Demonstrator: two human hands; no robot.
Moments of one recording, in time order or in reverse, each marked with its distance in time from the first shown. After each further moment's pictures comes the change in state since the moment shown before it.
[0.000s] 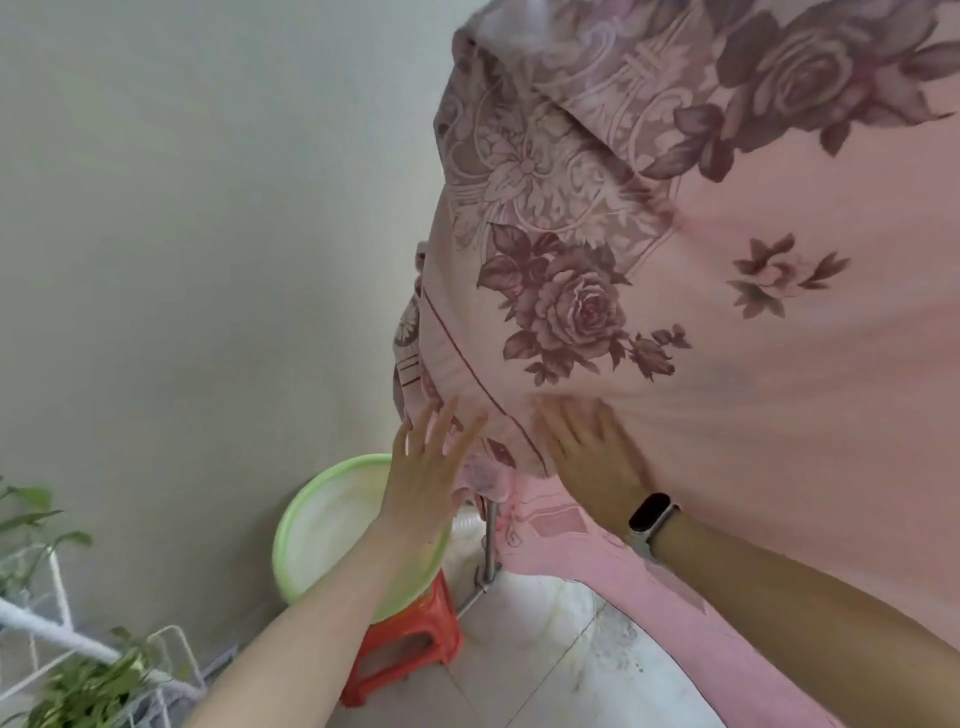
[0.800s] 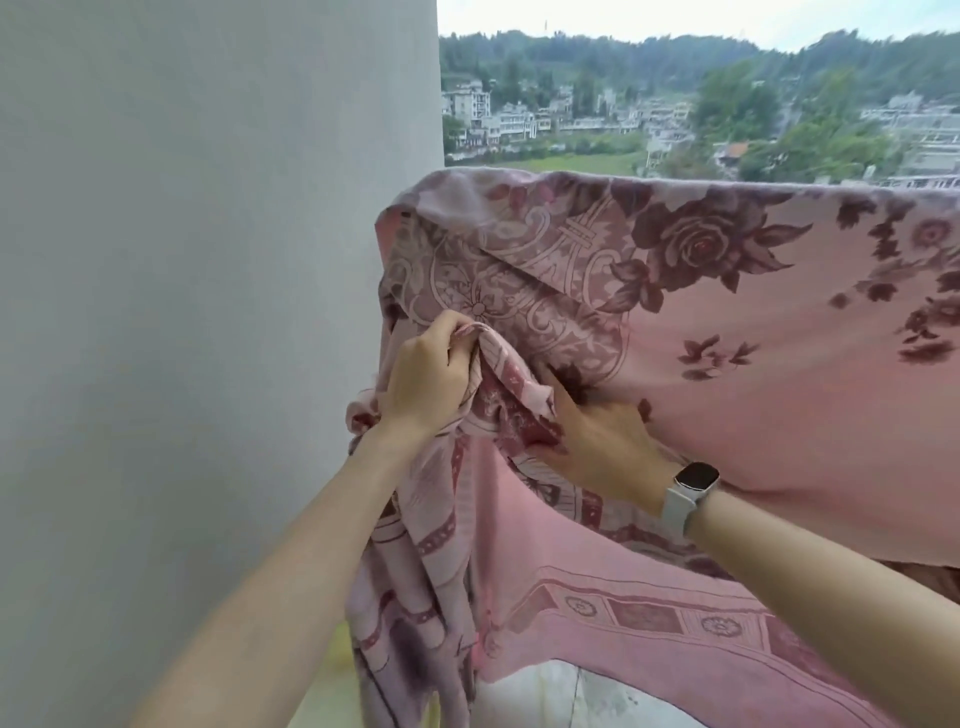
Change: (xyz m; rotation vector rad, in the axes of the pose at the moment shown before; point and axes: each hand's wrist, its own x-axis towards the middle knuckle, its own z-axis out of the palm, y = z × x) left_hand 0.178 -0.028 -0.187 -0.877 0.393 0.361; right_hand 0.043 0.051 -0.141 0.294 0.315 0.518
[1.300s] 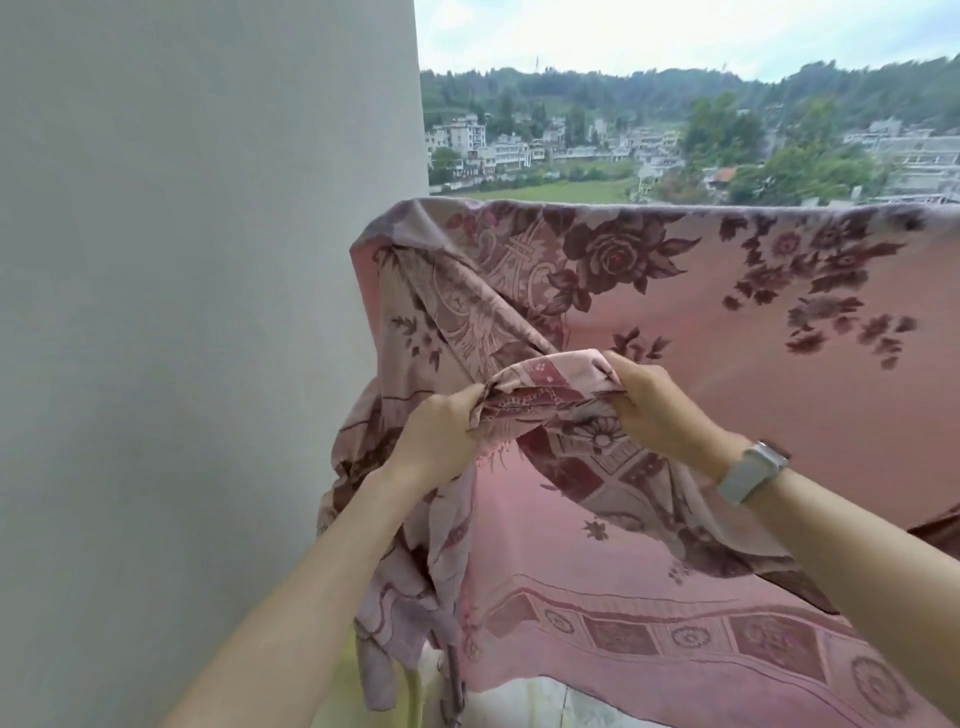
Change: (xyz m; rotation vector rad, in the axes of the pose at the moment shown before) left_hand -0.057 0.056 0.012 0.143 -0.284 0.050; right_hand -0.044 0.069 -0.070 0.582 0.057 0.023
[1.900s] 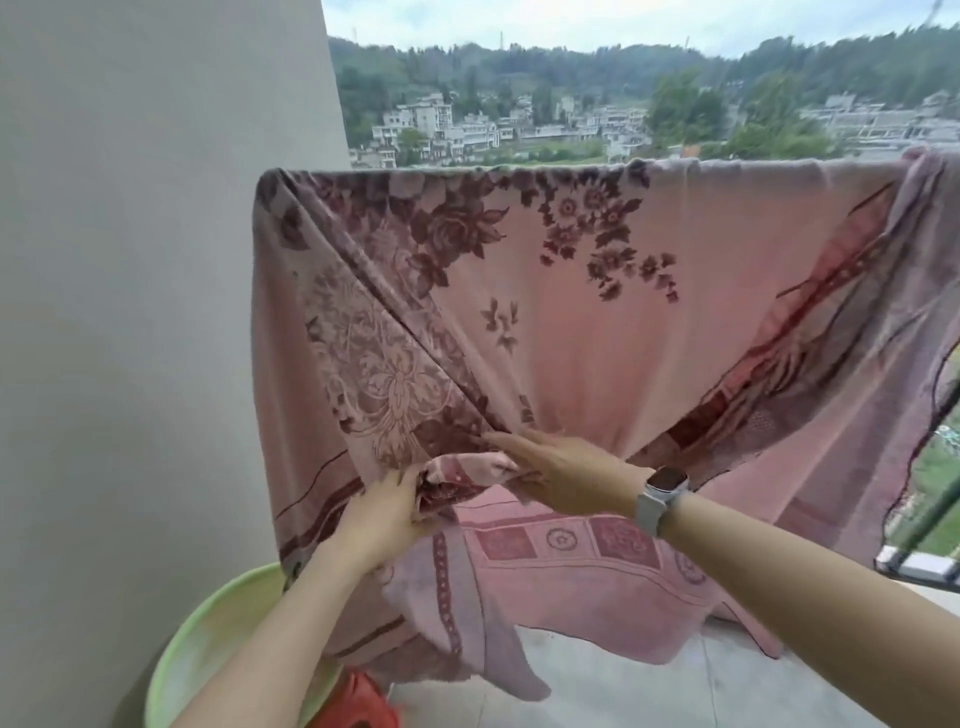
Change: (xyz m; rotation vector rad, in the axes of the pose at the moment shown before) left_hand -0.128 0.109 0.093 0.281 -0.541 -0.345; right_hand -0.176 0.016 -0.038 -0.219 -0.486 -0.025
